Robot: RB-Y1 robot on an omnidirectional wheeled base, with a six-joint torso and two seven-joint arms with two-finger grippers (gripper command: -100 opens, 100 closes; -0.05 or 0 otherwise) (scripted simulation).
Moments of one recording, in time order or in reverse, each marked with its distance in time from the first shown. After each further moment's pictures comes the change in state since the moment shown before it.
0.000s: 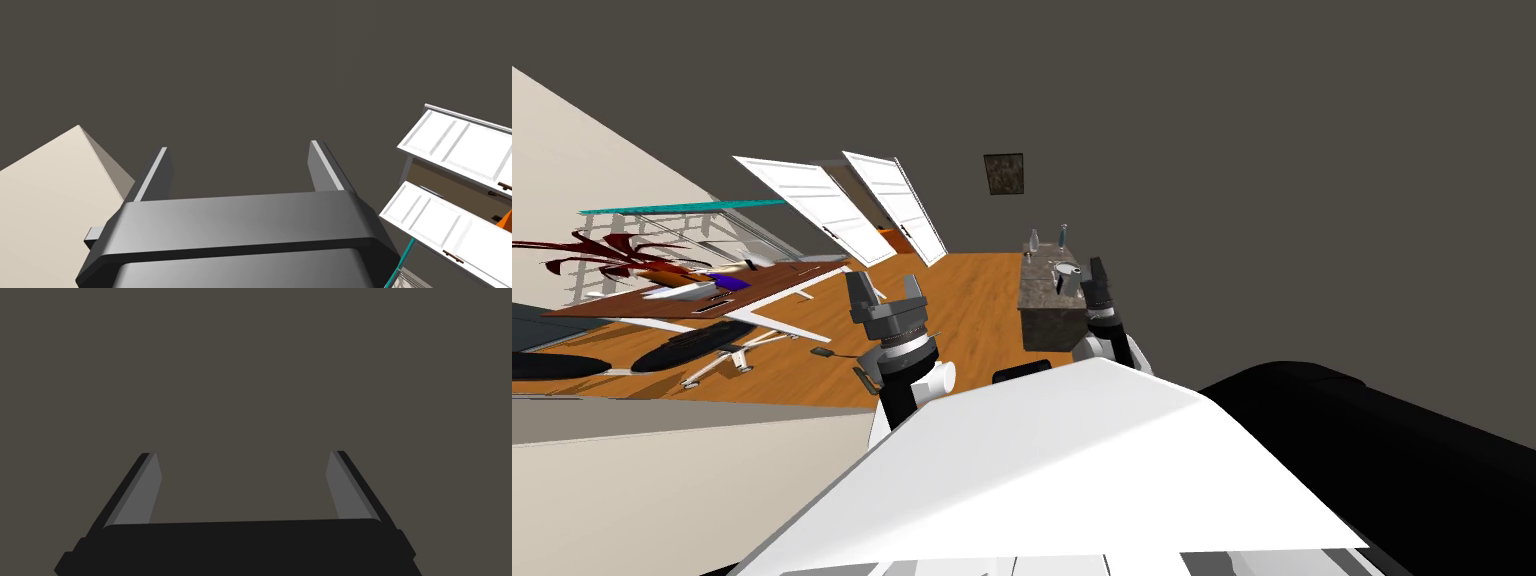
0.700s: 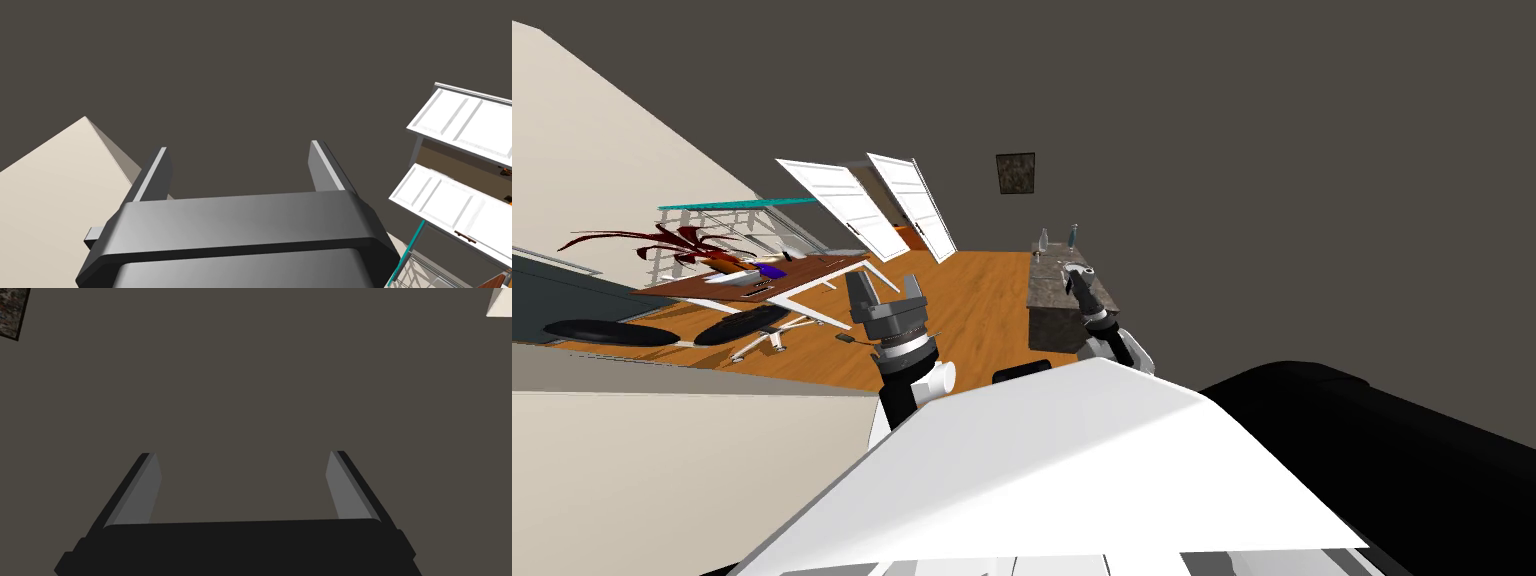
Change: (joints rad) left arm 0.000 0.000 0.000 0.000 0.000 0.000 0.000; right arm -0.031 -0.183 0.036 0.096 0.090 -0.094 0.039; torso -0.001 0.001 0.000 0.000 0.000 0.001
